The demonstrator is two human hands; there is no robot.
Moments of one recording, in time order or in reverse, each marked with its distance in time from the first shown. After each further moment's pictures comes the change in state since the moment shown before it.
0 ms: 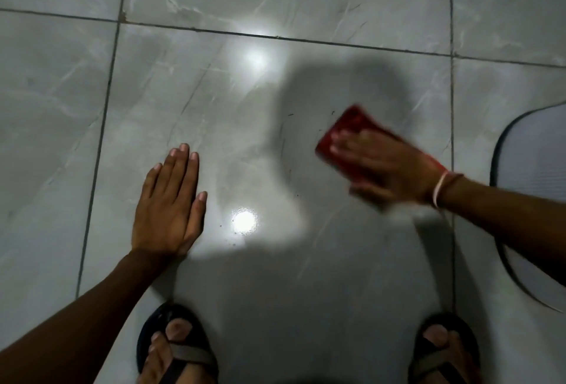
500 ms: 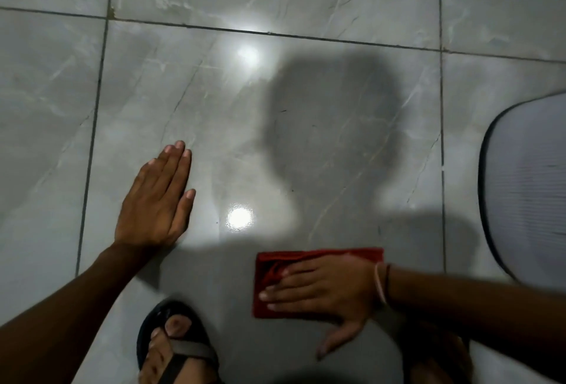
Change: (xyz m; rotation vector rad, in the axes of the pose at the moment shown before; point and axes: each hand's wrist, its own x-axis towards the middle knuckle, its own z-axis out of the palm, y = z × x) left_hand 0.005 -0.021 -0.004 -0.027 0.000 0.125; right_hand -0.025 -0.183 0.041 0.365 -0.137 -0.603
